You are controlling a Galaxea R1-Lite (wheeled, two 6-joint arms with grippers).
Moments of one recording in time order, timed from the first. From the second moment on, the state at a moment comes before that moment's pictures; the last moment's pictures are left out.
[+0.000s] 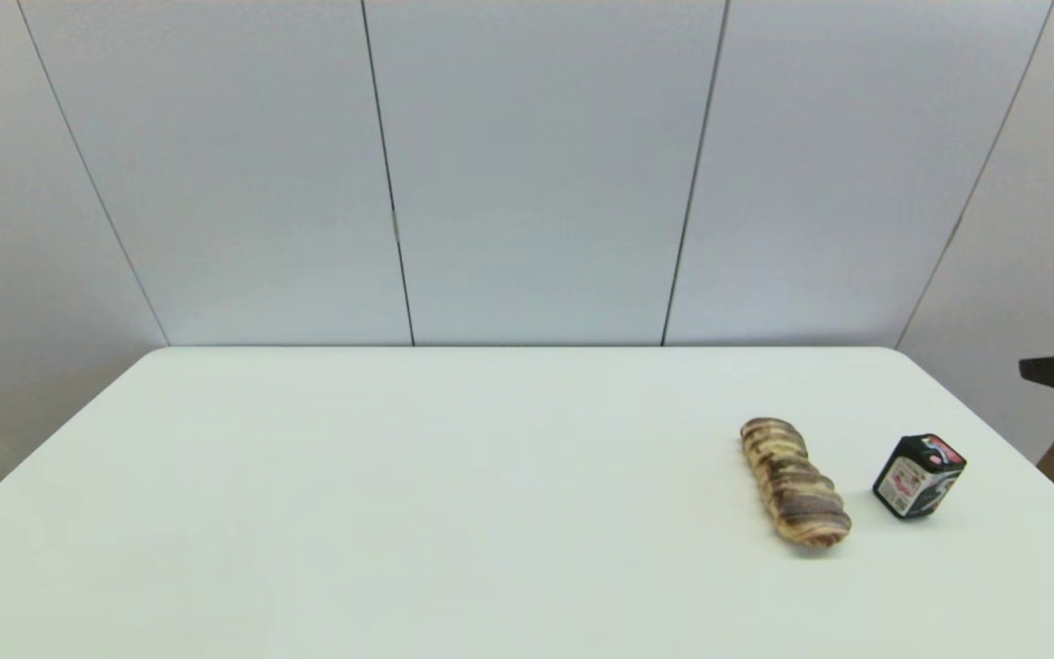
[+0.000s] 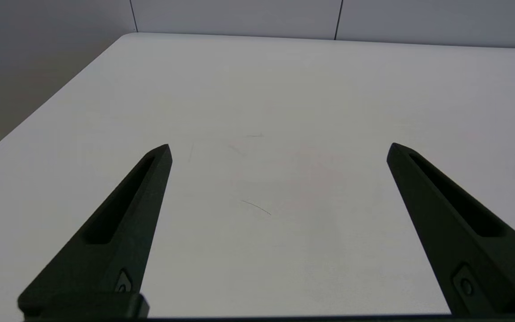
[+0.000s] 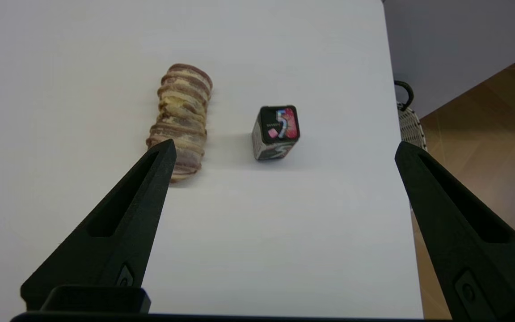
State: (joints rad) left arm 0.00 0.00 0.00 0.00 0.01 -0.01; right arm 0.09 1.14 -1.13 0.56 -0.19 -0.08
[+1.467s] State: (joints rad) left arm 0.00 0.00 0.00 0.00 0.01 -0.01; right arm 0.04 0.47 -0.64 0.56 -0.18 -0.10
